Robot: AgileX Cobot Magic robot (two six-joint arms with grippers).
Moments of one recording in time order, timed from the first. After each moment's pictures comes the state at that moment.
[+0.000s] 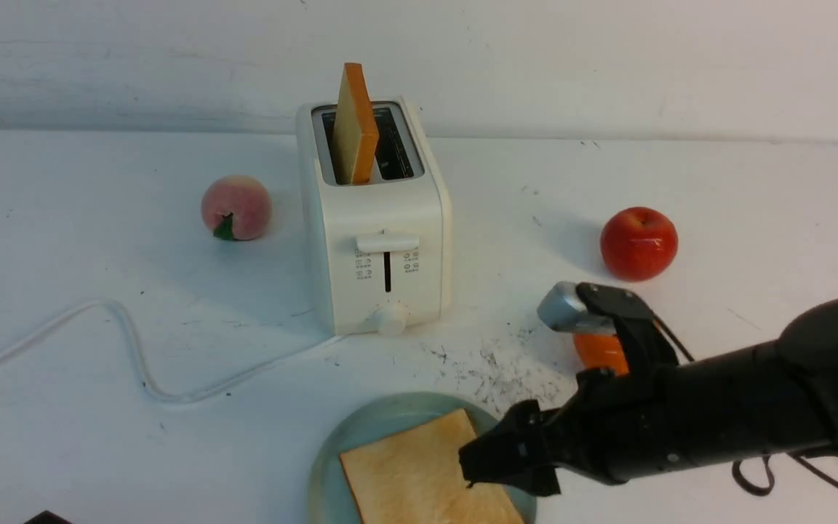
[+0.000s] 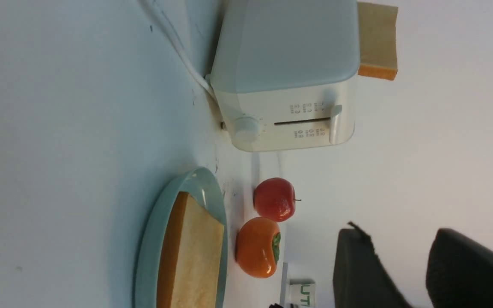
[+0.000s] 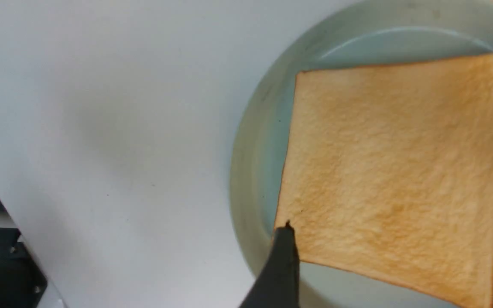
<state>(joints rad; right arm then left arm) 0.45 1.50 -0.78 1.28 0.54 -0.99 -0.09 -0.01 0.03 -0.92 0.27 -0.62</state>
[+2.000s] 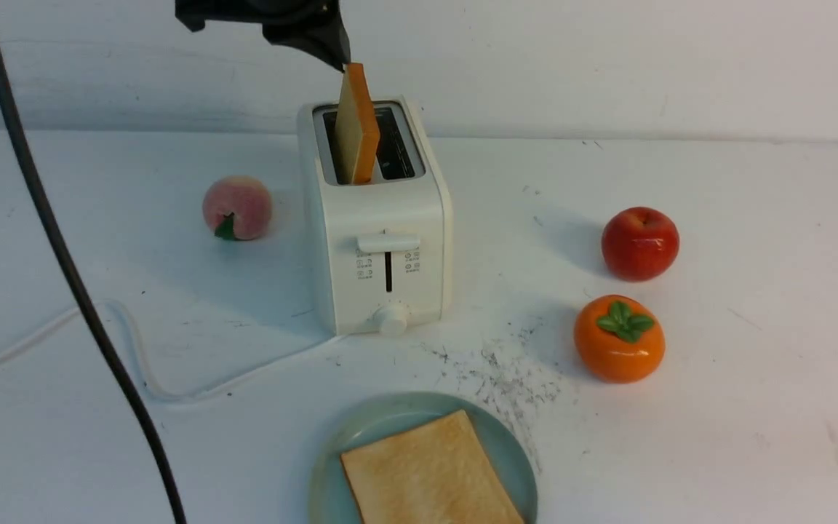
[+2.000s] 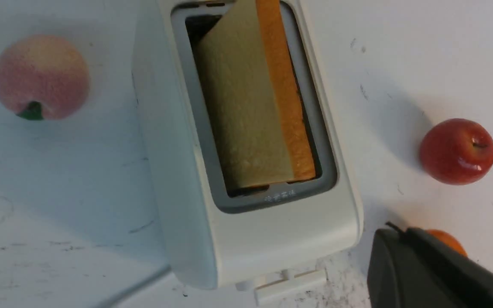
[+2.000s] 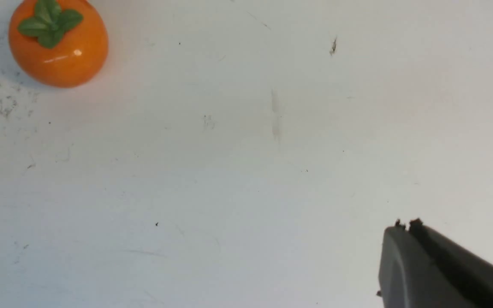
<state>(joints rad) 0.12 0.63 -0.77 -0.22 1.06 0.30 -0.43 1.96 -2.31 -0.04 1.25 -0.54</state>
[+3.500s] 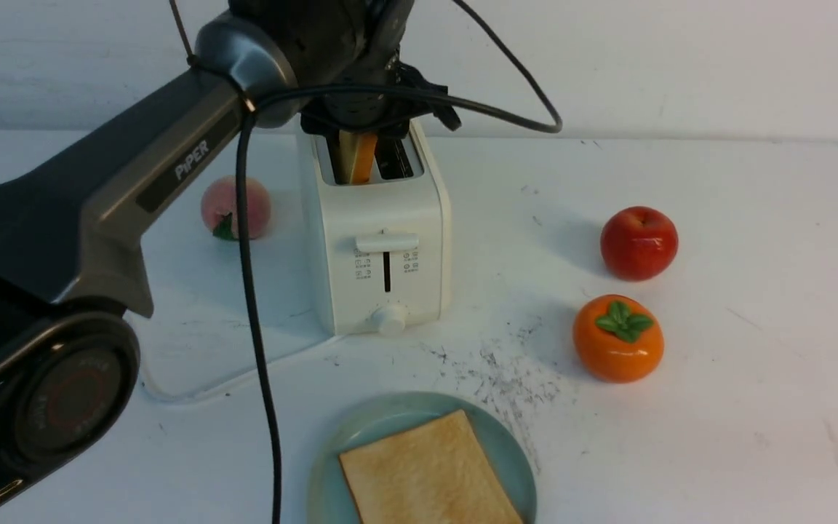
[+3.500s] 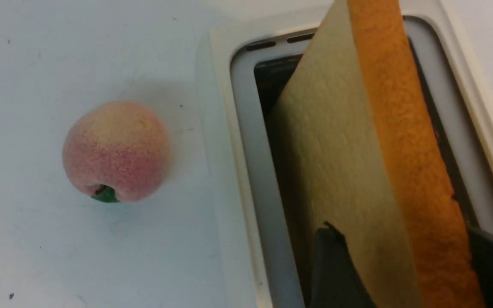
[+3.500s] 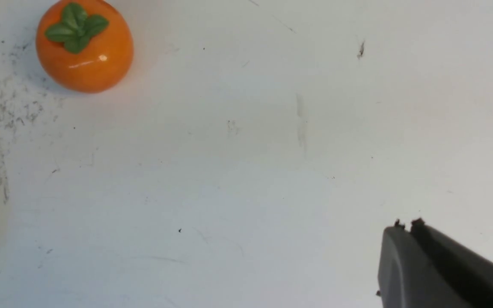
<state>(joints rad) 0.12 0.63 -0.73 -0.18 0.98 0.31 -0.51 2.22 -2.31 0.41 1.07 -0.64</state>
